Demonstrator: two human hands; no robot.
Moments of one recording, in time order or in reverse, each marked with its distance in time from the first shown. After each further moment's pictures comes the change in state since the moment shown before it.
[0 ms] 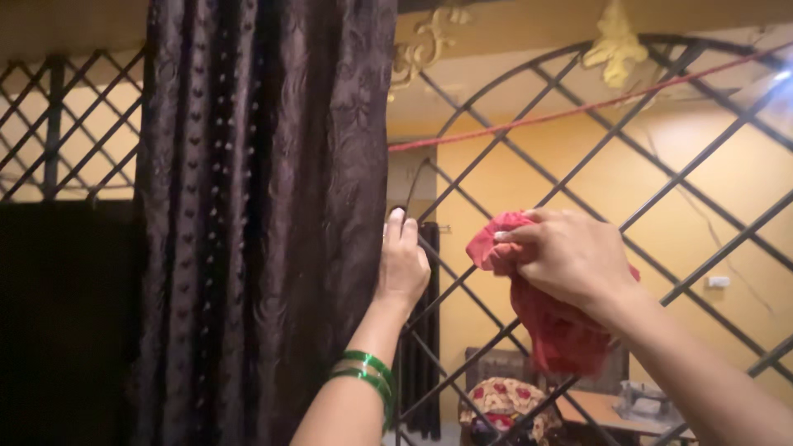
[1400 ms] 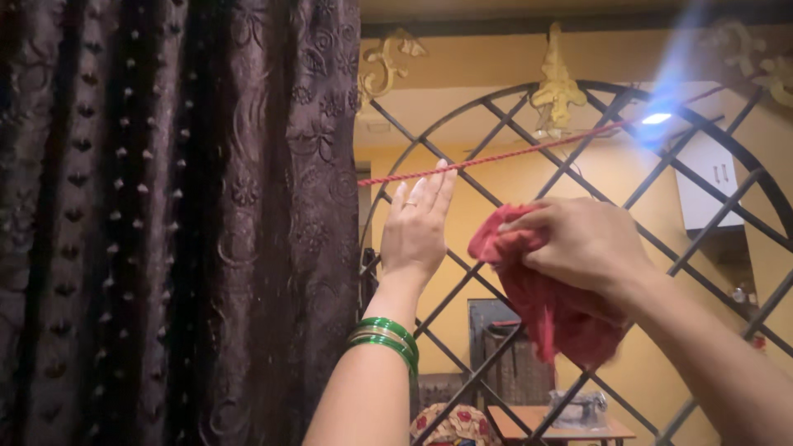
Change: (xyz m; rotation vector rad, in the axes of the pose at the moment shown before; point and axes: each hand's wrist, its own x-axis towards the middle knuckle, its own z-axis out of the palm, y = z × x) left_hand 0.100 0.038 0.061 -0.075 -0.149 0.181; right_hand 0.050 0.038 -0.021 -0.099 -0.138 0.200
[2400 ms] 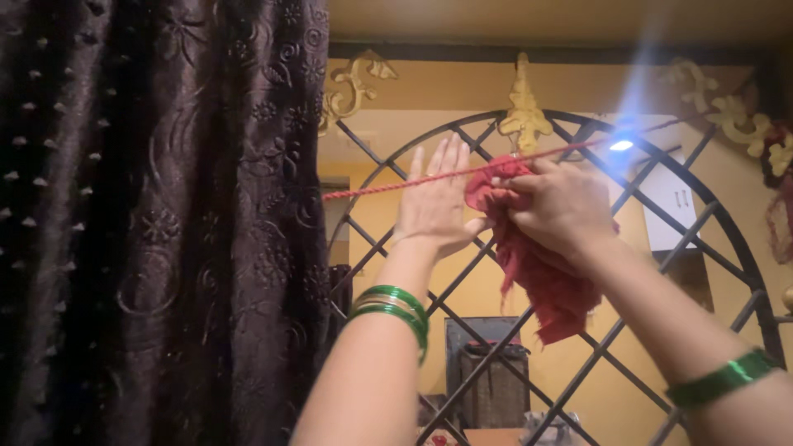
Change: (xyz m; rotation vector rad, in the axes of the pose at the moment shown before) left_hand 0.099 0.048 0.008 0.176 -0.331 0.037; right_hand 0.072 0.072 0.023 -0.287 0.392 -0.106
